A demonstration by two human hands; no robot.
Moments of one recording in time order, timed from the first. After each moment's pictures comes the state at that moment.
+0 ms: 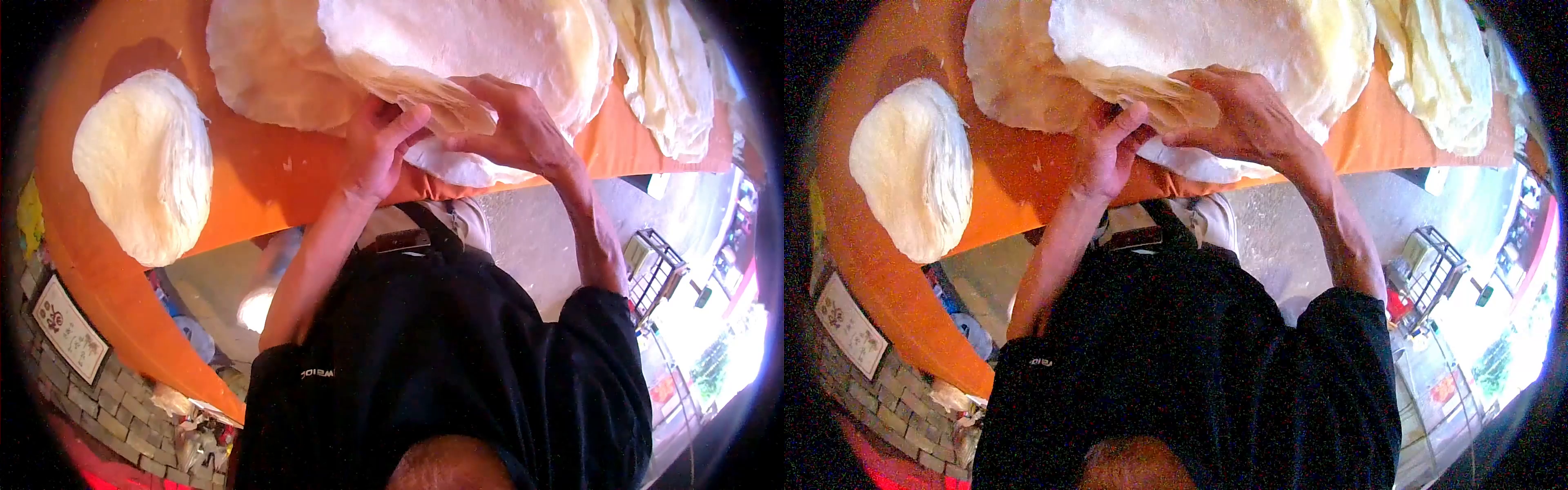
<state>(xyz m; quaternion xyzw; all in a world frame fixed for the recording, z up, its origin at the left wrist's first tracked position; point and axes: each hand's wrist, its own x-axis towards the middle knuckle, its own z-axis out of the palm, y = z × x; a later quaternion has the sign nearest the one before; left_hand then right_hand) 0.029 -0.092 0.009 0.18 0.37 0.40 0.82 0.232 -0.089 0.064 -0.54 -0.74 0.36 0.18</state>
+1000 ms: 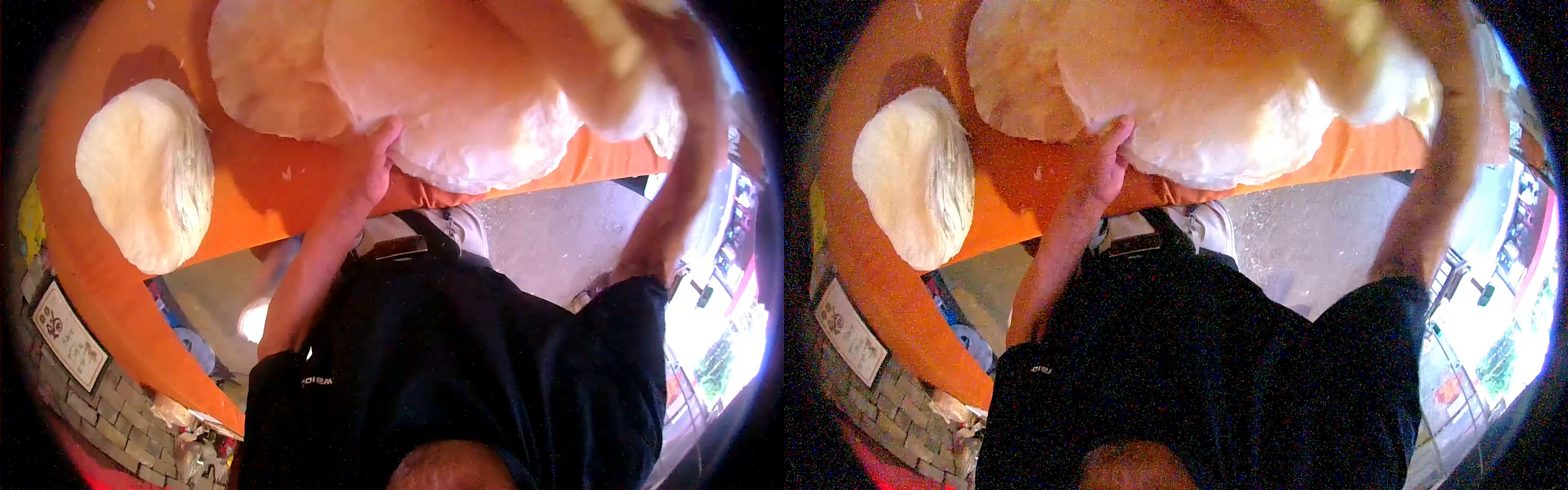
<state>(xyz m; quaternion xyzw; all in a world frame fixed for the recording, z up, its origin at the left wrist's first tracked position) 0.019 -0.101 -0.025 0.12 0.50 0.36 0.78 0.338 -0.037 0.169 -0.66 -0.75 0.02 0.06</state>
